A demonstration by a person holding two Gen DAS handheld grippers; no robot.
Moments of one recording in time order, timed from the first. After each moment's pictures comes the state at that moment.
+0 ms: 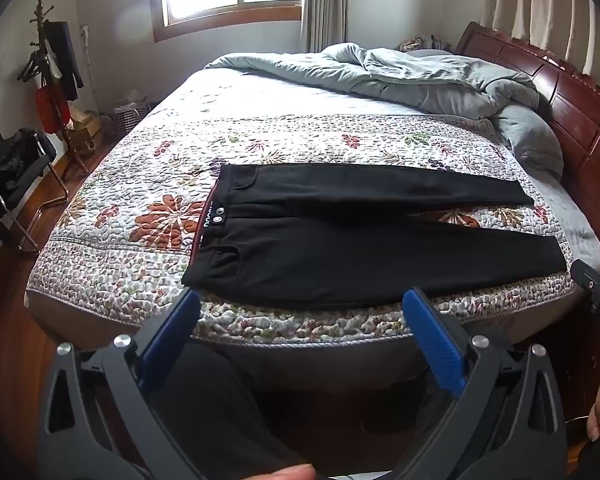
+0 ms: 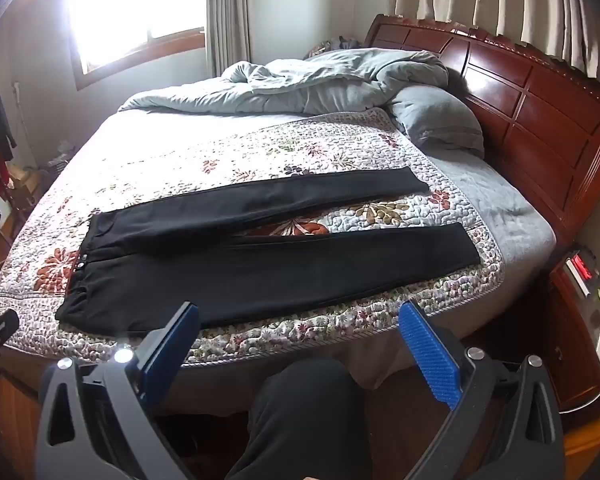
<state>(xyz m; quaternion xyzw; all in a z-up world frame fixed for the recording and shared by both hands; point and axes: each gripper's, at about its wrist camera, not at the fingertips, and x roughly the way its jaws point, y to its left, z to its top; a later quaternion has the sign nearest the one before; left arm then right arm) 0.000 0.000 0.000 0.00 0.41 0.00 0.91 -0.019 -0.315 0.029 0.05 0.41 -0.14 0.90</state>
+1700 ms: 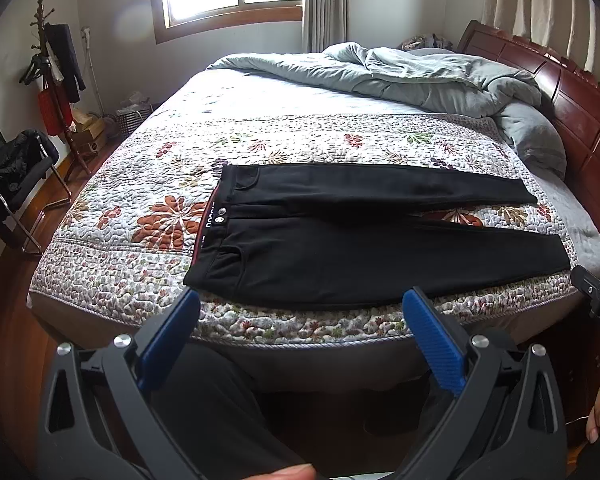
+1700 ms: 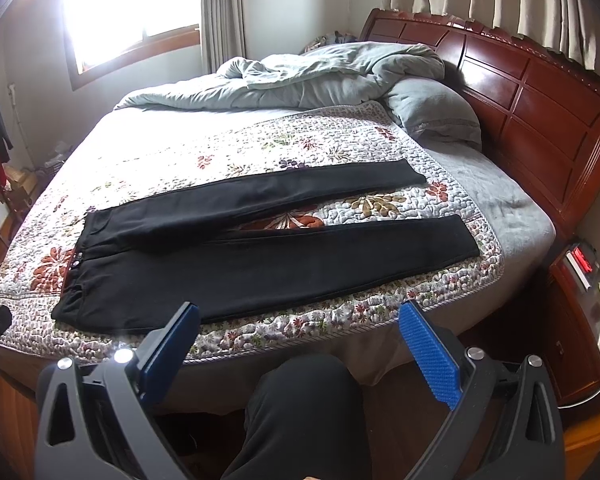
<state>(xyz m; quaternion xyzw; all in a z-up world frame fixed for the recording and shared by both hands) 0.000 -0.002 -0.003 0.01 0.41 0.01 0.91 -0.019 -0.322 0.020 0.06 0.42 -0.14 0.90</state>
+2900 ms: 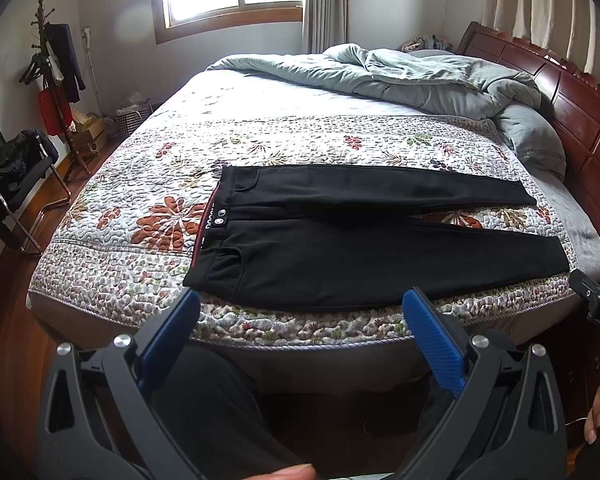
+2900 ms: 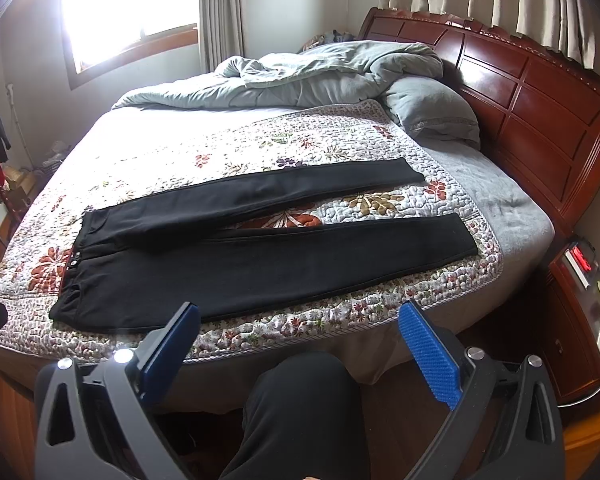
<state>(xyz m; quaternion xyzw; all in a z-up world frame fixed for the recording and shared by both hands) 0.001 -0.001 -0.001 0.00 0.41 0.01 0.91 -0.020 -0.324 0.017 0.06 0.42 -0.14 0.89</state>
